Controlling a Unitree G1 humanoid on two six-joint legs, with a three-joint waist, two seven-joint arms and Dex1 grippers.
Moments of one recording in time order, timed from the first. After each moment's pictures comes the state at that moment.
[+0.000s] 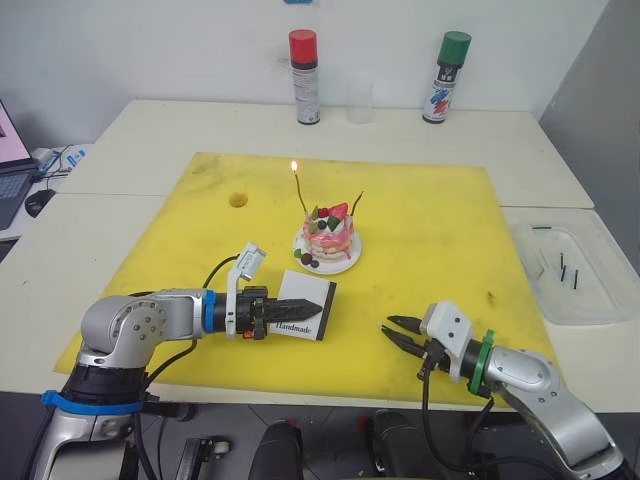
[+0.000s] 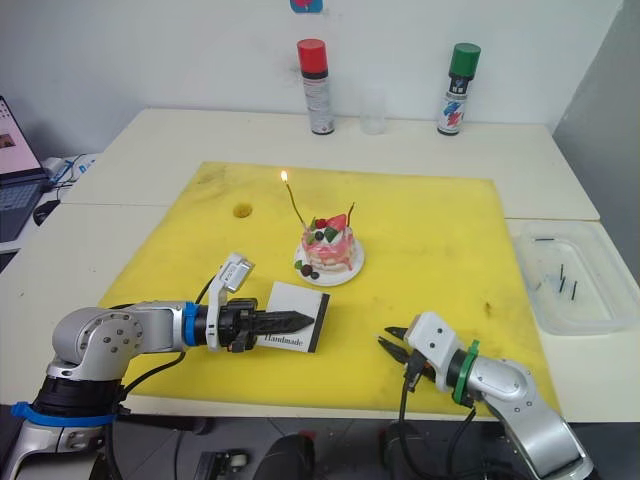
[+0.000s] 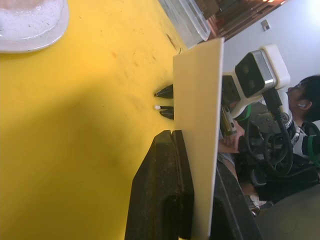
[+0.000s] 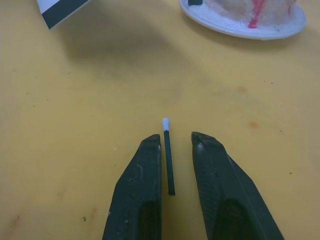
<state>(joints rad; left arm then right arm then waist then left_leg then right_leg) -0.38 0.67 0.05 -0.13 -0.97 1.24 -0.93 0.08 -0.57 0.22 -0.50 0.18 0.34 0.65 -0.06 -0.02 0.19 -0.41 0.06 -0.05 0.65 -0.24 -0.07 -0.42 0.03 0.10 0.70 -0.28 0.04</state>
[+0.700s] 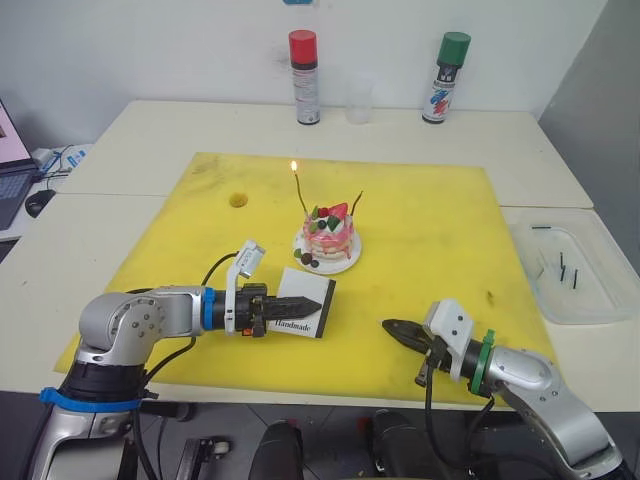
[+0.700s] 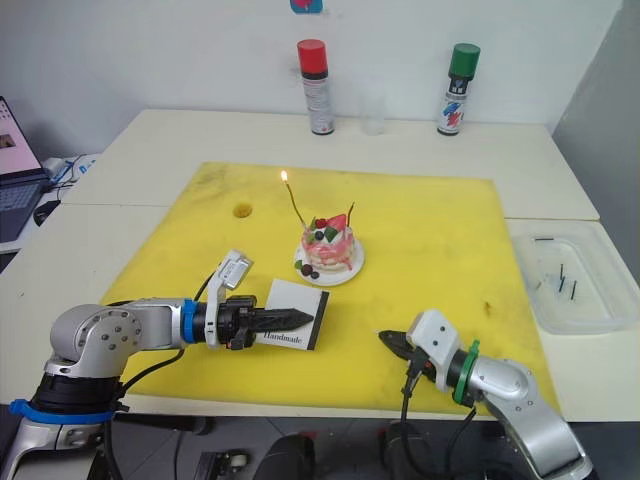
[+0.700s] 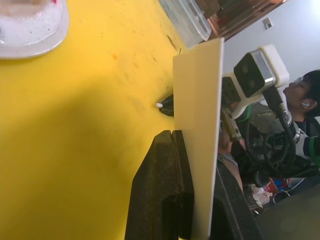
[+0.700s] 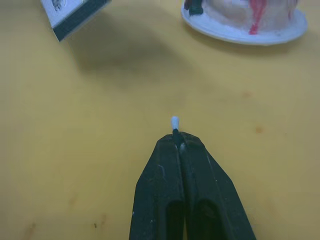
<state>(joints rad) -0.40 0.67 0.05 -0.13 -0.97 1.24 -0.93 0.02 -0.57 0.19 -0.57 0.26 0.41 0.67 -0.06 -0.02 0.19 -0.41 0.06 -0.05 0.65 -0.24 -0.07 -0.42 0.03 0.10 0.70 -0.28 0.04</state>
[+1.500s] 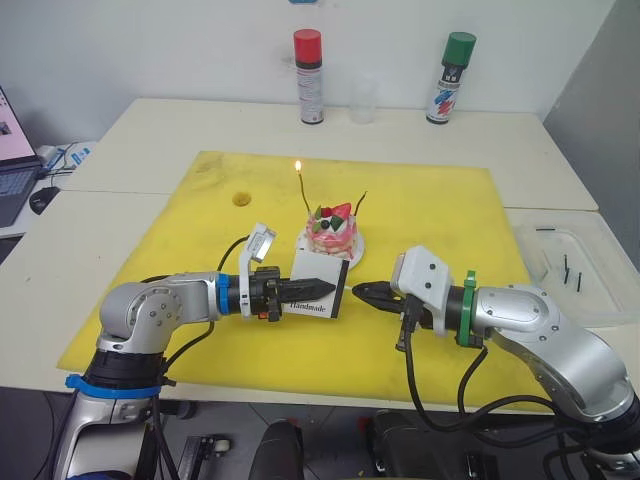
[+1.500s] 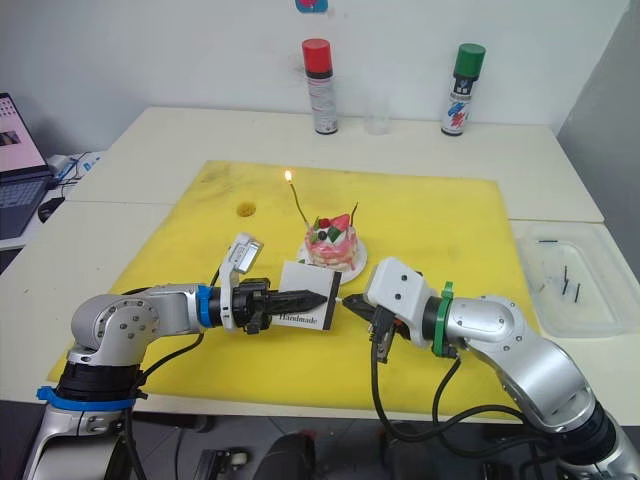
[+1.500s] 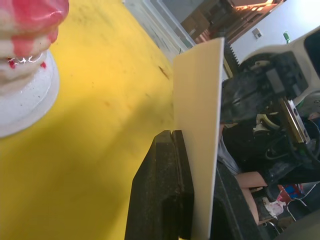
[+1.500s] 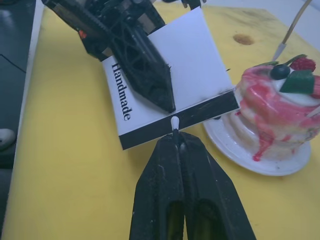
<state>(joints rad) -0.46 0.59 0.04 -0.11 -0.93 1.16 -0.93 -0.38 -0.65 0.28 -0.74 0.36 0.82 0.65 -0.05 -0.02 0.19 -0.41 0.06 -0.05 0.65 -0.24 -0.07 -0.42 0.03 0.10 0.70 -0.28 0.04</state>
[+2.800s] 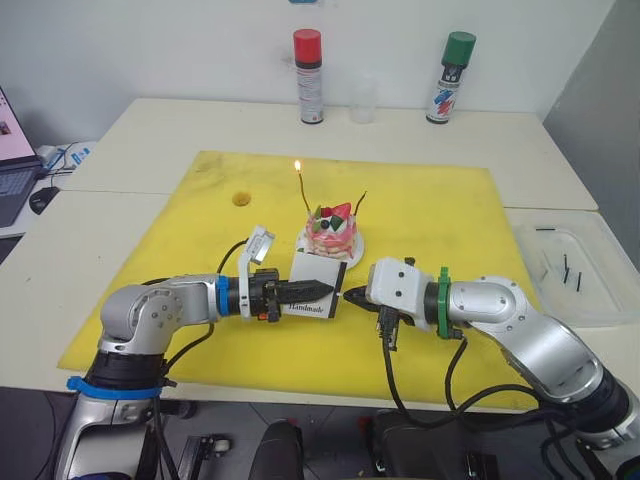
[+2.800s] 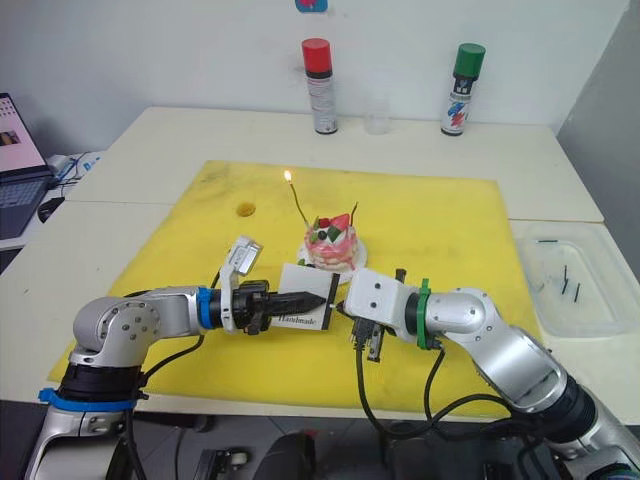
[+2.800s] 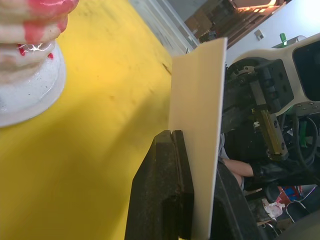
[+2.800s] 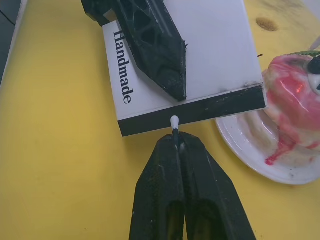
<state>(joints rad) -0.45 0.59 0.05 -0.10 -0.92 1.17 -0.93 -0.48 -0.66 0.45 -0.63 0.19 0.73 0.73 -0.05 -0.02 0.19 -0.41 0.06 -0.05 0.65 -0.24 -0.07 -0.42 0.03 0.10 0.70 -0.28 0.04</state>
